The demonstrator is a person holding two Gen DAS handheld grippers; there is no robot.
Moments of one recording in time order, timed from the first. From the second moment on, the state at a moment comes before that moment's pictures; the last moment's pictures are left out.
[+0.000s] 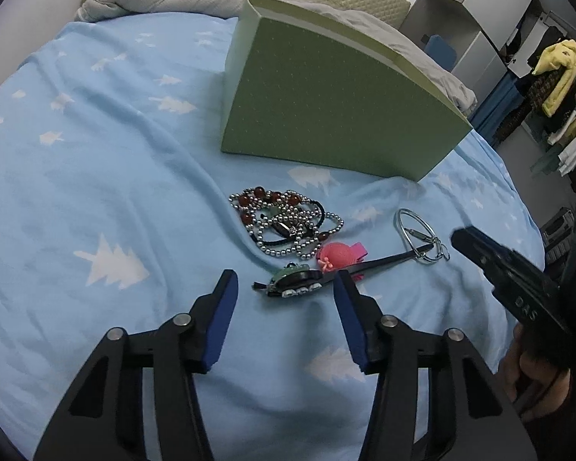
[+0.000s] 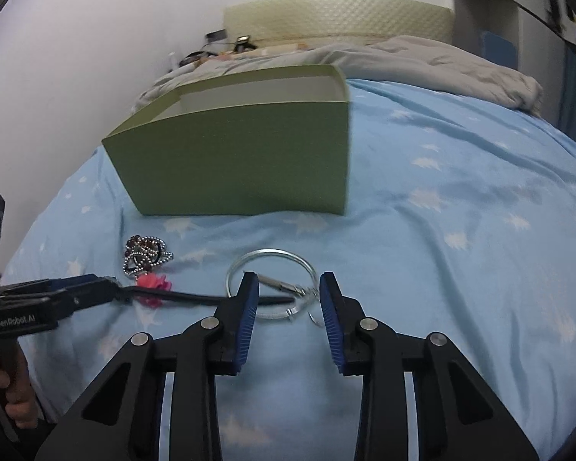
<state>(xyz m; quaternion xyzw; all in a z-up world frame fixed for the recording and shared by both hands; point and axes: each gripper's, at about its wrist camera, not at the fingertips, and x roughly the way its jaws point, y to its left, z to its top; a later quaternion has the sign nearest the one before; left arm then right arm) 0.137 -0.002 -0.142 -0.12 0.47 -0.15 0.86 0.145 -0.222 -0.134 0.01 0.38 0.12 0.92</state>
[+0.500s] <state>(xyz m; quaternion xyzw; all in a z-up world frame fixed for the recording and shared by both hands) 0.144 0.006 -0.148 -0.14 0.47 -0.17 0.85 0.191 -0.214 -0.162 -0.02 0.47 0.20 0.86</state>
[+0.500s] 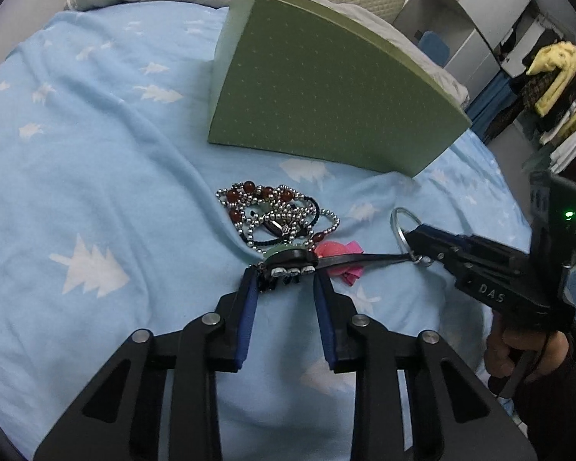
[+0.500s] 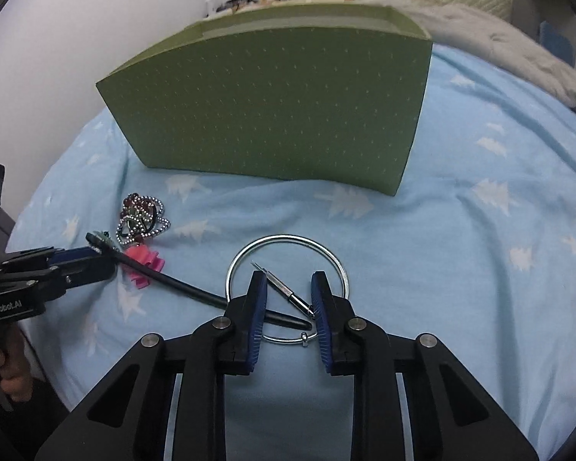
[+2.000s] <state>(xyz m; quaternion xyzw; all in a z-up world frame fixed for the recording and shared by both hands) 0.120 0.001 -0.080 -0.12 0.40 -0.20 0.89 0.128 -0.230 -0.082 0.02 0.40 0.09 0.91</state>
